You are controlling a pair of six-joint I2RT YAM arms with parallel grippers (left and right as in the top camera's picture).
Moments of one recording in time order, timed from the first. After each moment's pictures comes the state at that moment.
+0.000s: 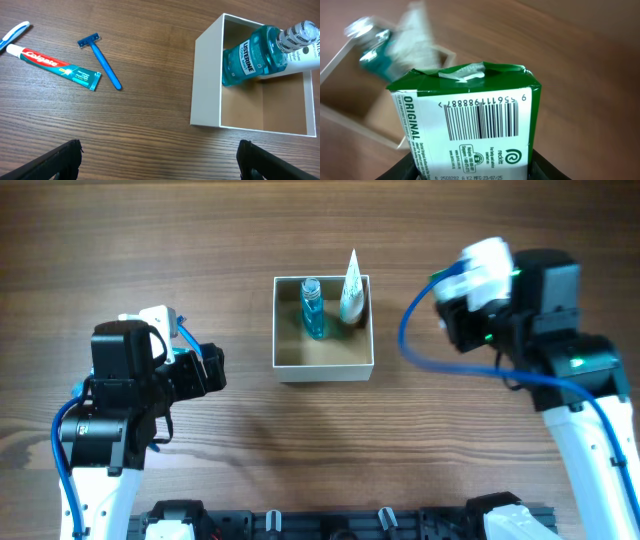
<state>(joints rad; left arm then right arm) -0.02 0.95 0.99 -0.95 0.12 -0.25 0.21 1.20 1.28 -0.89 -0.10 -0.30</state>
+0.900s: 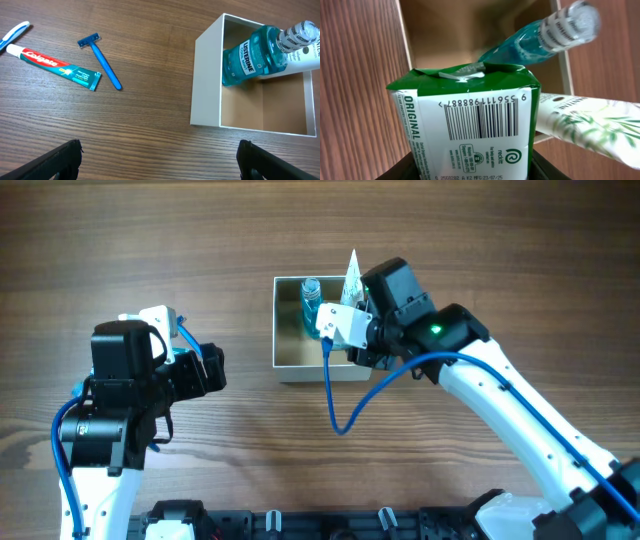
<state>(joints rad) -0.02 0.95 0.99 -0.95 0.12 -0.25 0.57 1.51 1.28 -0.81 -0.11 -0.87</state>
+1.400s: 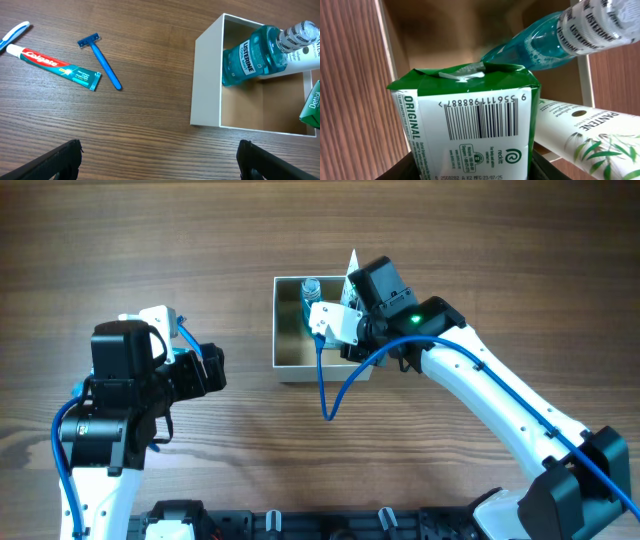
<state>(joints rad) -0.02 0.95 0.99 -0.95 0.12 -0.25 0.57 1.61 1.28 -0.76 -0.11 -0.87</state>
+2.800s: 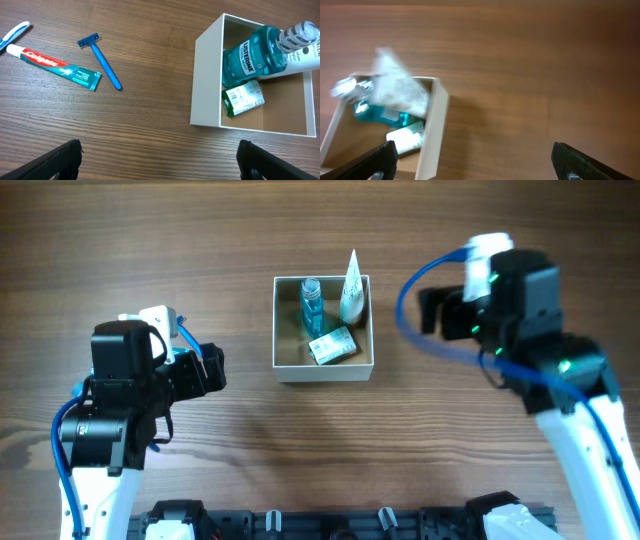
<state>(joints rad) -0.02 0.95 0.99 -0.95 0.12 -0.25 0.22 1.21 1.29 -0.85 0.04 0.15</state>
